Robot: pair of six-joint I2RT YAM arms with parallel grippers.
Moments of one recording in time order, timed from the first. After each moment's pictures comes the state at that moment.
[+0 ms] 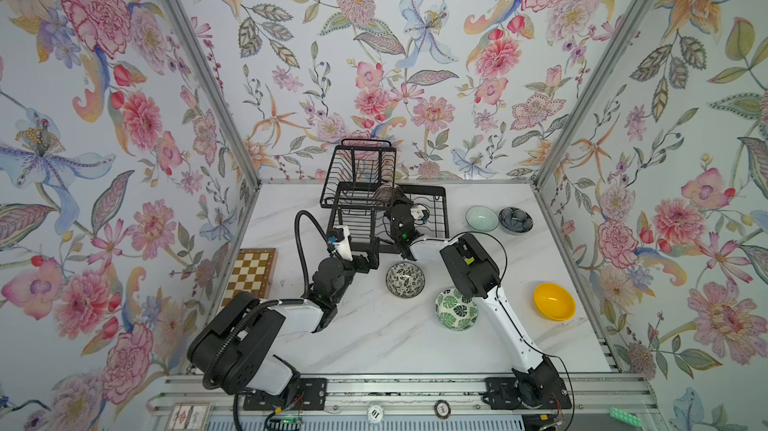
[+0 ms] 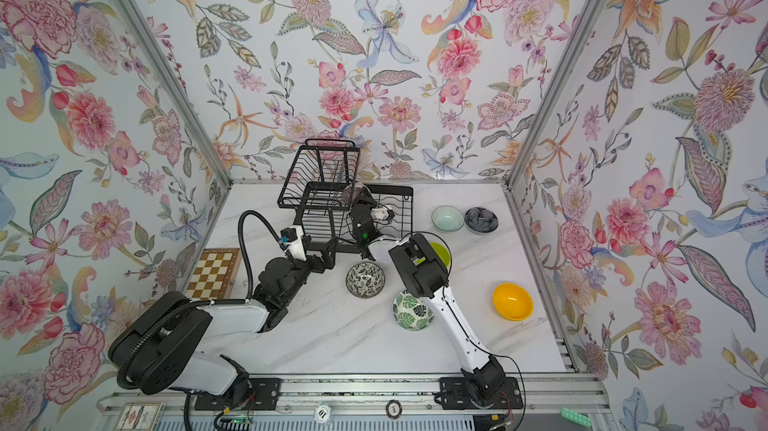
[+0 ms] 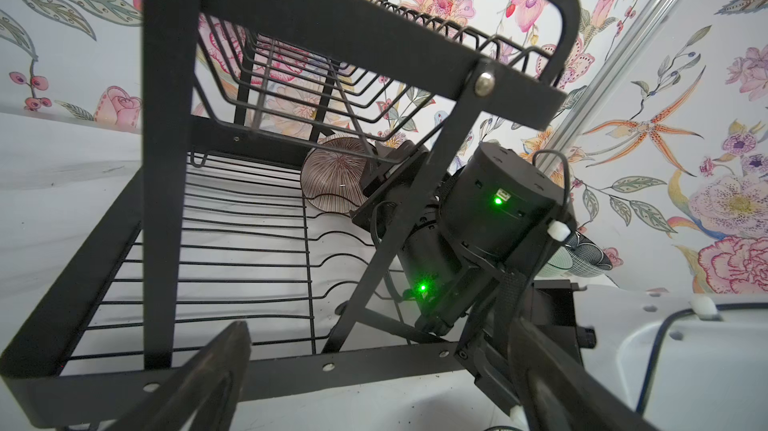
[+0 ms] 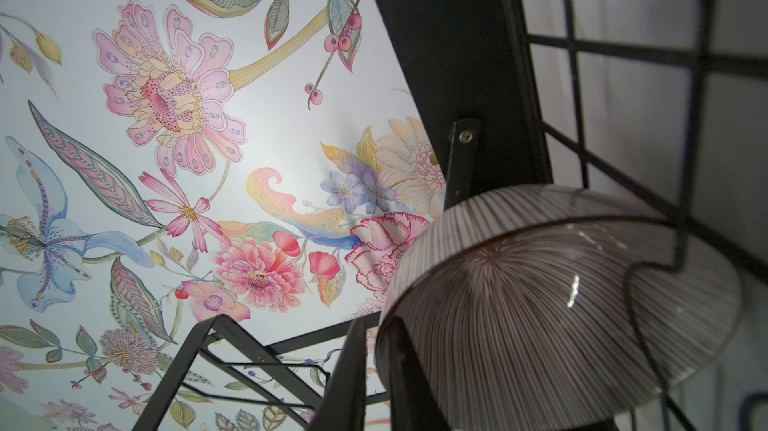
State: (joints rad) left arm -0.56 1.47 0.39 1.02 -0.16 -0.38; right arm 0.67 2.62 1.82 0.87 0.64 2.00
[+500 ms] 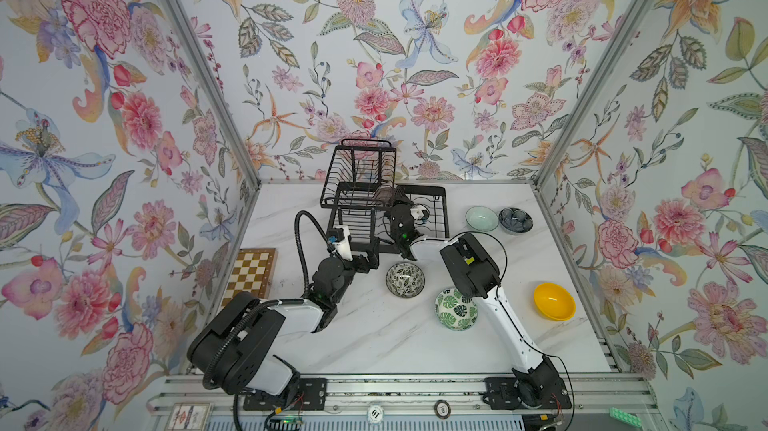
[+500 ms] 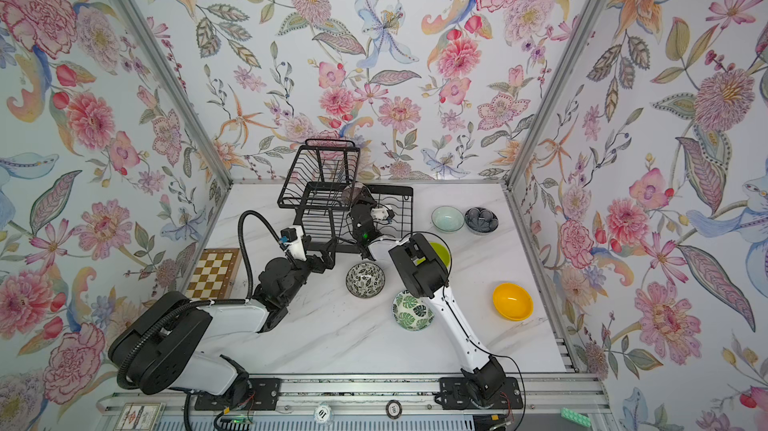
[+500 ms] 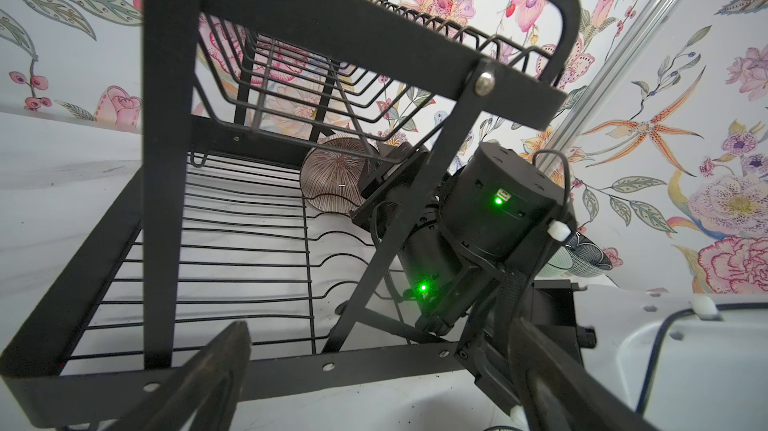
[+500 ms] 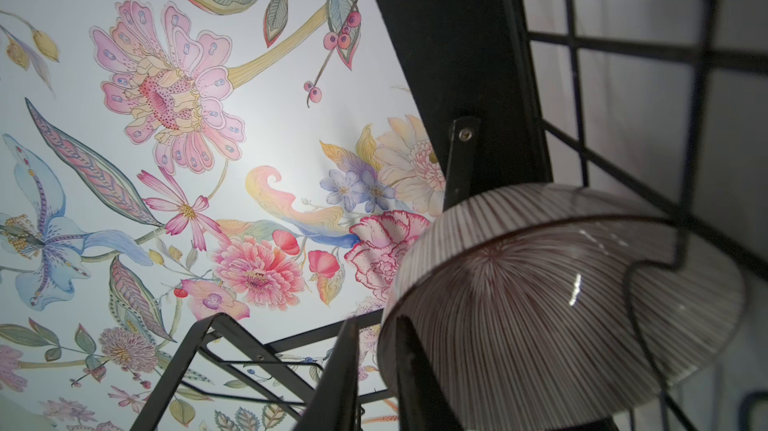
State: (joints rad) left arm -0.56 1.47 0.39 1.02 -0.16 -0.39; right arm 0.67 2.62 1.82 0.87 0.63 2.00
